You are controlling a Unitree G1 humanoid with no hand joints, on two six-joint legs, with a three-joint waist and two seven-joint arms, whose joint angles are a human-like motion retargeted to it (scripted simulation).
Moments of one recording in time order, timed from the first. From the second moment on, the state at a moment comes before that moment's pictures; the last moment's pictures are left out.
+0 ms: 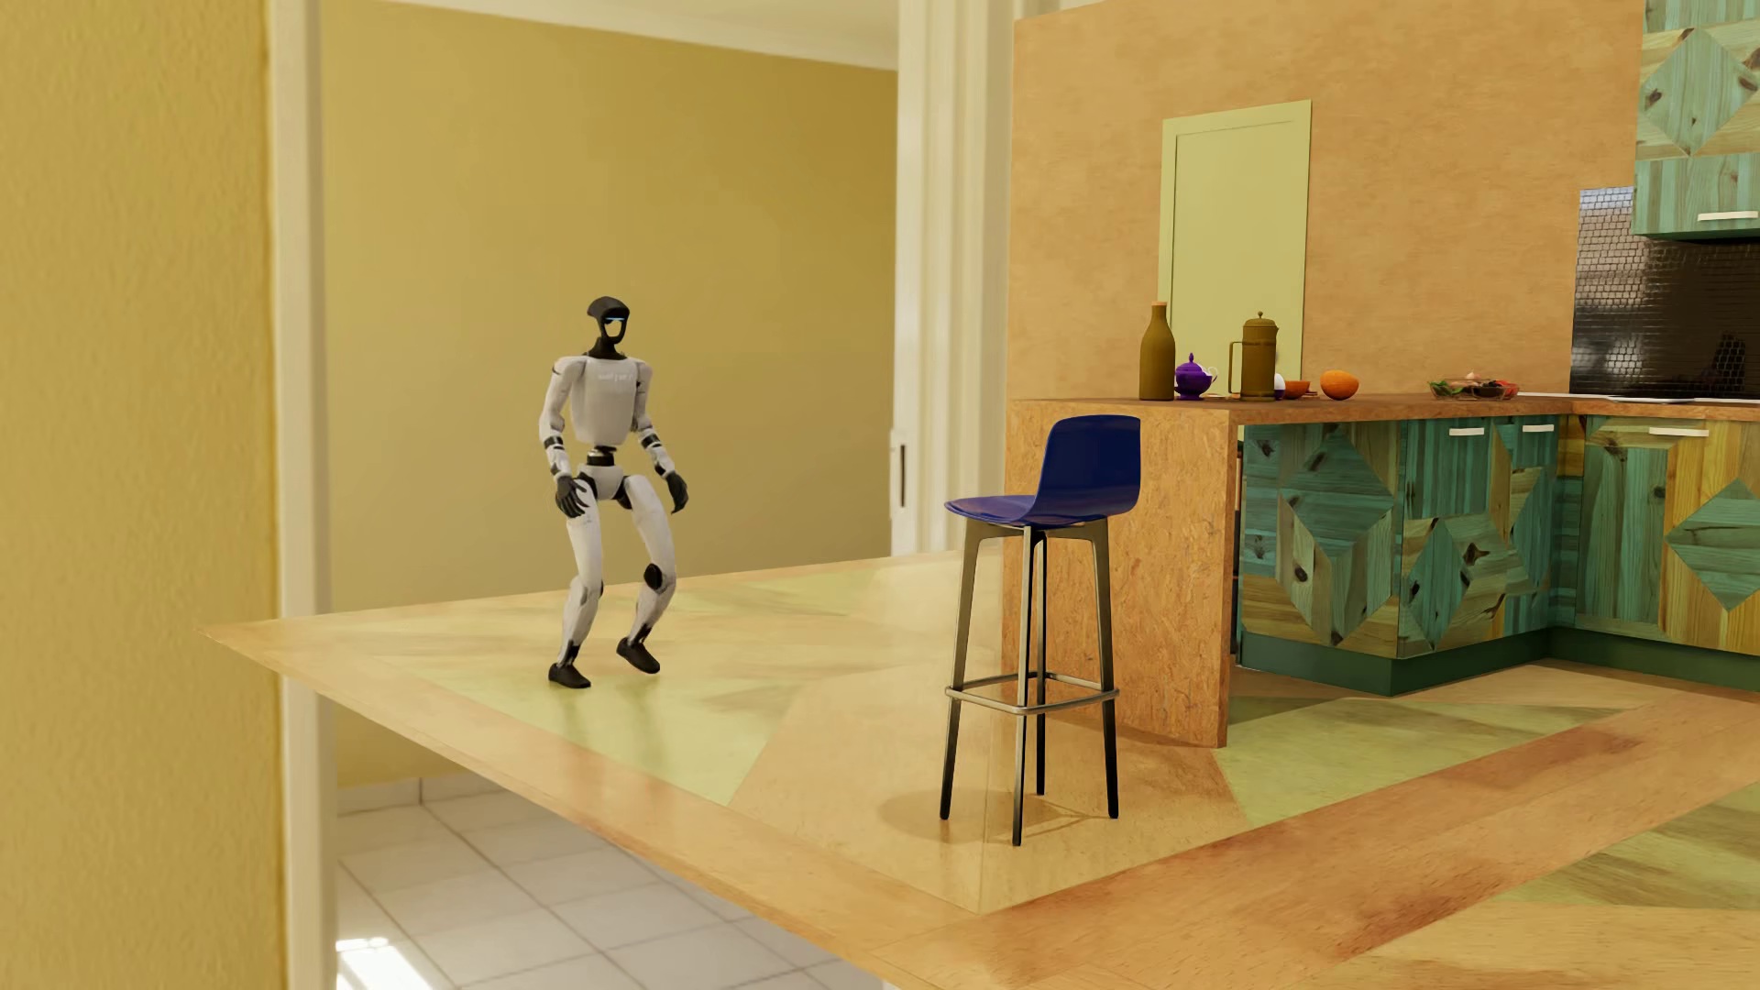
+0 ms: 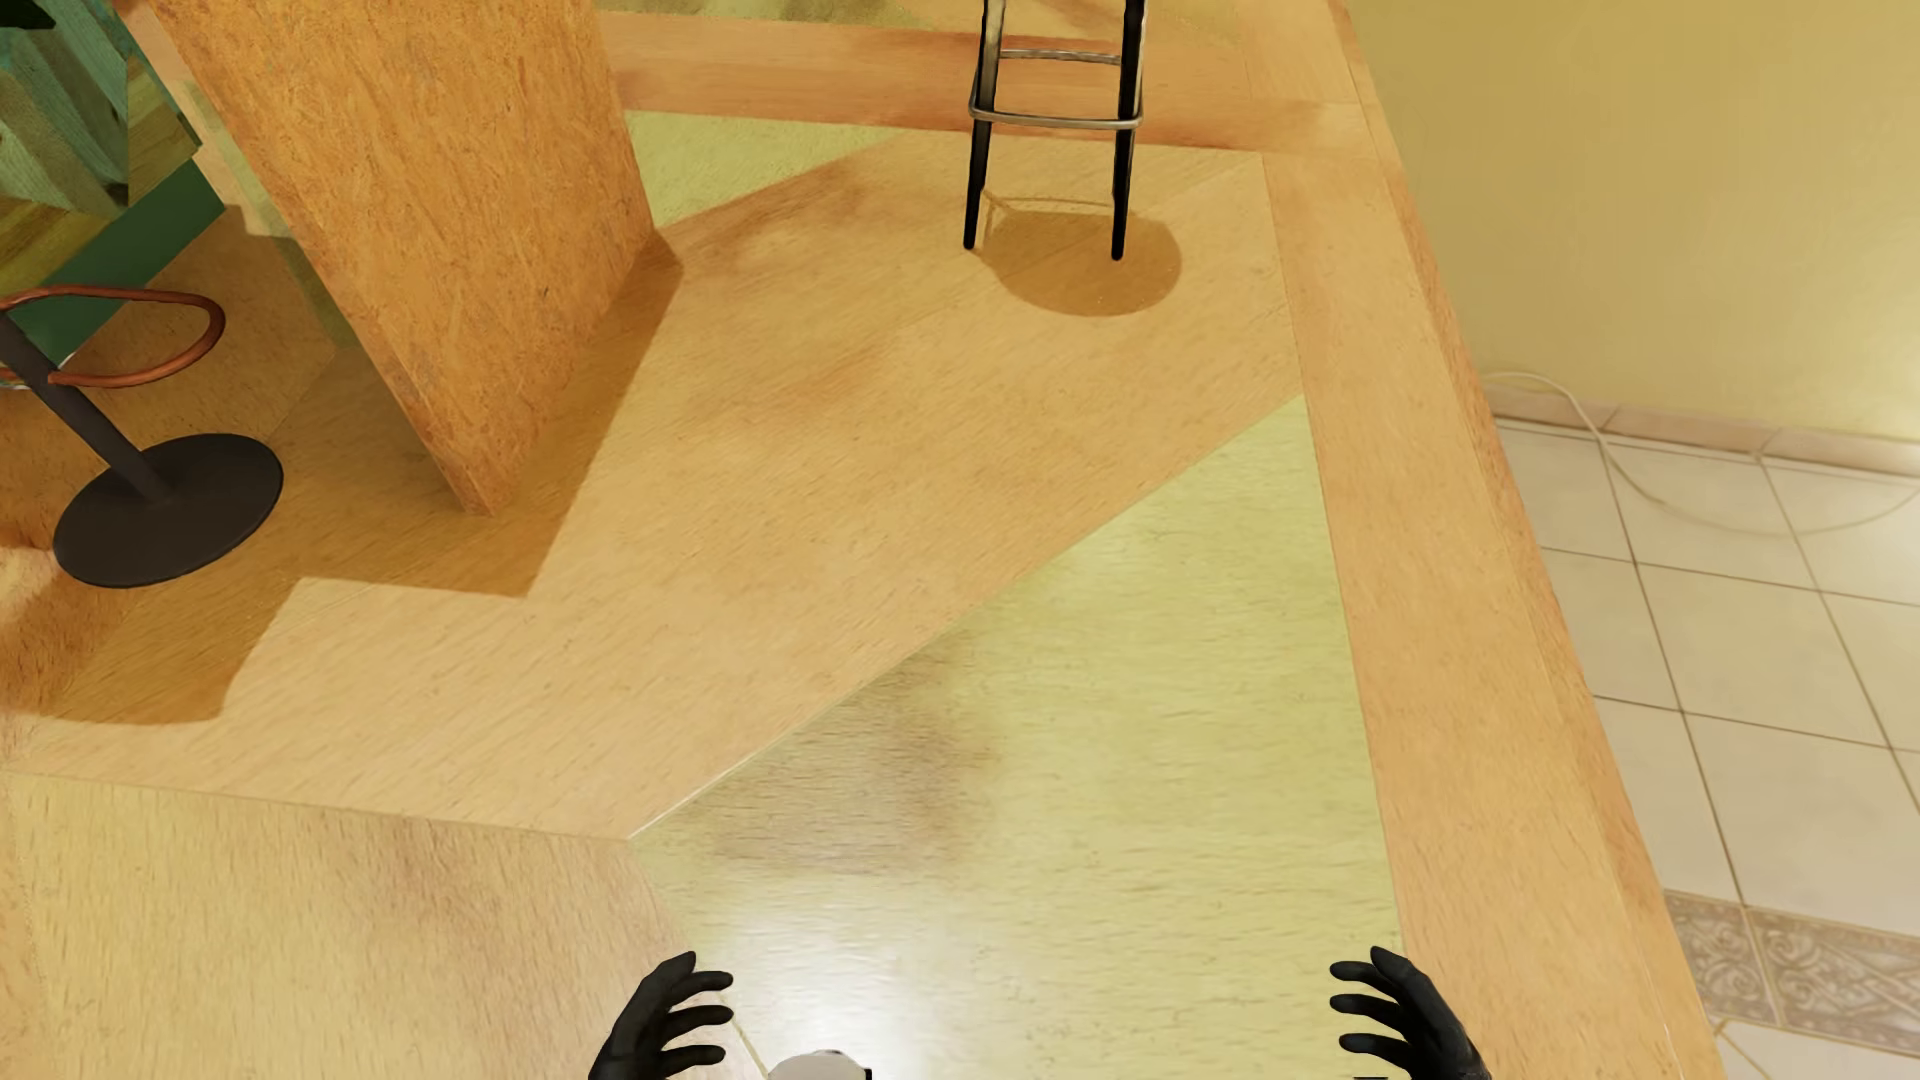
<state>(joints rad) -0.55 -0.37 0.04 0.08 -0.02 0.01 0.02 0.00 0.05 1.11 0.77 0.18 0.17 -0.32 -0.42 0.14 -0.23 0.08 0.05 -0.05 0.00 0.57 0.64 -0.02 0.03 0.10 -0.03 0.02 -0.02</state>
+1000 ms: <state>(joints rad) -0.31 -0.61 -0.01 0.04 -0.07 -0.14 0.02 0.00 0.06 0.93 0.79 0.17 0.16 -0.49 -0.29 0.14 -0.20 -0.02 0.12 -0.06 -0.01 0.57 0.65 -0.07 -0.03 0.01 -0.02 0.02 0.07</state>
